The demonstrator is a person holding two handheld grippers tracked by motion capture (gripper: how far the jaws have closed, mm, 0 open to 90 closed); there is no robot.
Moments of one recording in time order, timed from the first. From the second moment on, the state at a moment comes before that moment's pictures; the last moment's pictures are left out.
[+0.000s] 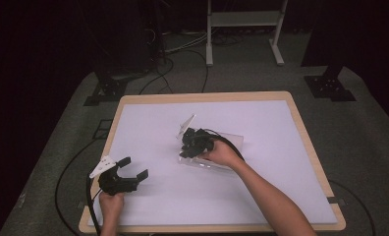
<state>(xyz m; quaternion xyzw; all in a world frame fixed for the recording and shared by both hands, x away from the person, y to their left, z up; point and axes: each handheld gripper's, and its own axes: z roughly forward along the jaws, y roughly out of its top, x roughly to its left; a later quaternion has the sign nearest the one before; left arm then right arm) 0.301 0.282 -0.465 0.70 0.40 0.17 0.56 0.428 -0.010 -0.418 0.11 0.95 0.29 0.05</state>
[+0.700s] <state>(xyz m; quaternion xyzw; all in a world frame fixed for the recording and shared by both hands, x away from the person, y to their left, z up) 0.302 0.282 -0.465 0.70 0.40 0.17 0.56 0.437 -0.010 -0.429 0.13 0.95 0.28 0.04</state>
